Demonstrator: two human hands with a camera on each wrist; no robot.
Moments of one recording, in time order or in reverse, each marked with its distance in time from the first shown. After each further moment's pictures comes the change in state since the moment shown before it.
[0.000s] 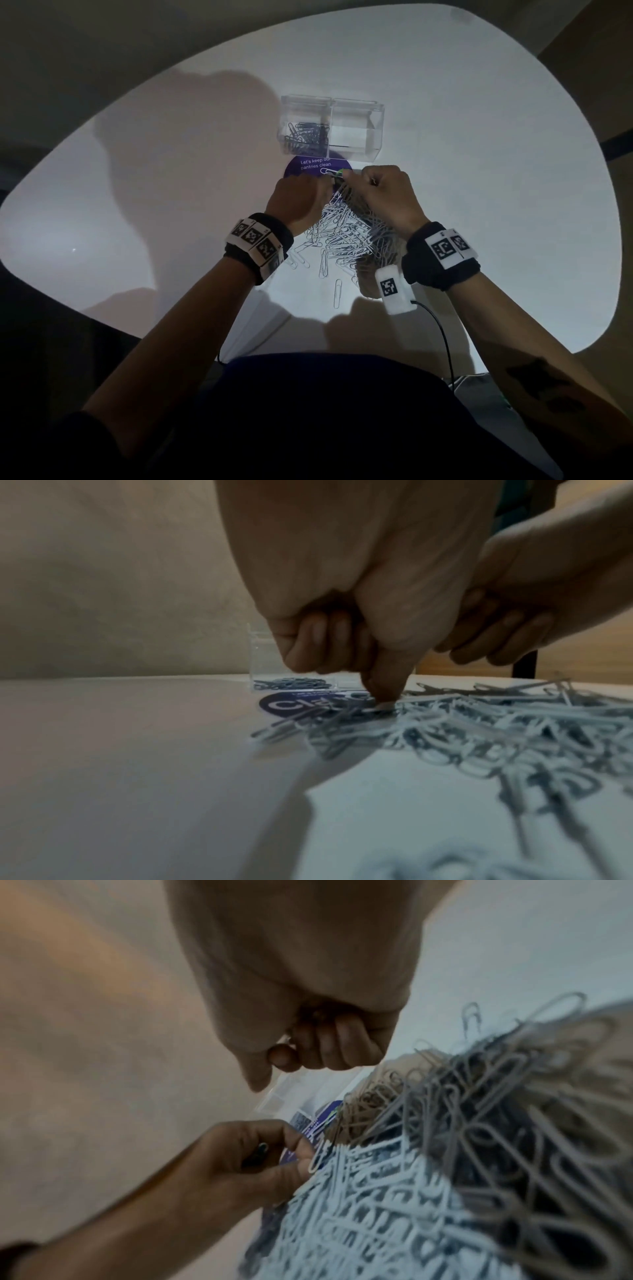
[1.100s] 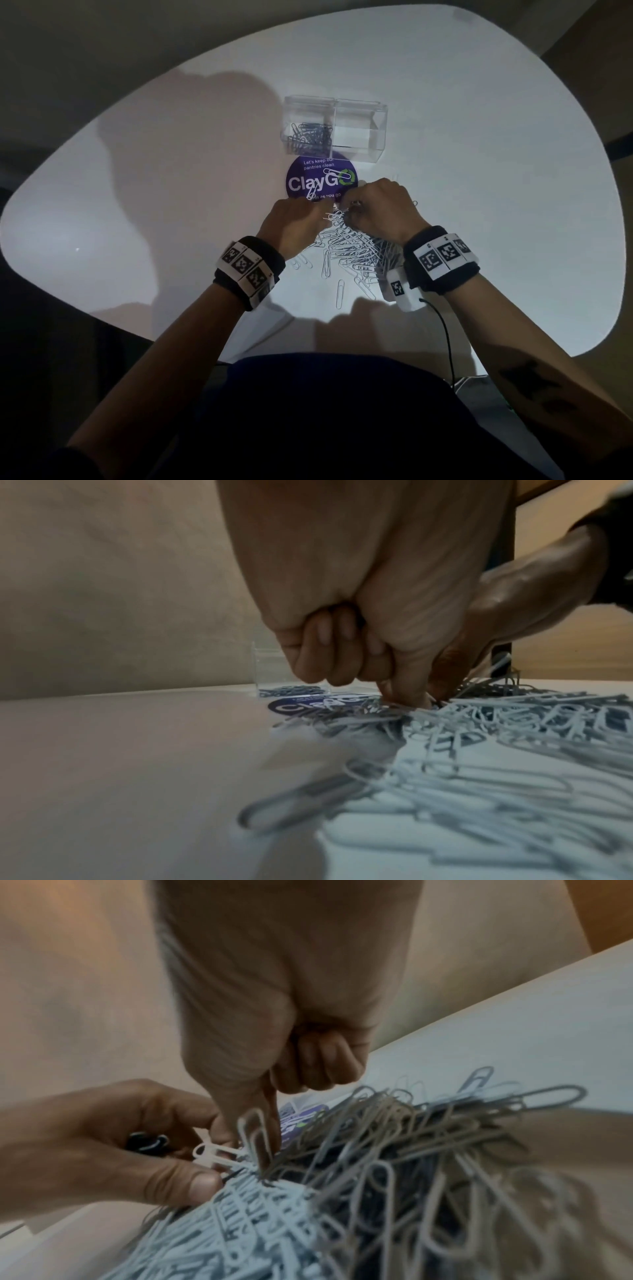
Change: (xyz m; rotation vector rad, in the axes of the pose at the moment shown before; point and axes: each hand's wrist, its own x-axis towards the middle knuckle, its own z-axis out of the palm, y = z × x) left_hand -0.035 -0.001 0.004 0.031 -0.004 0.100; right_hand -0.006 0.000 0.004 -0.697 -0.246 -0.258
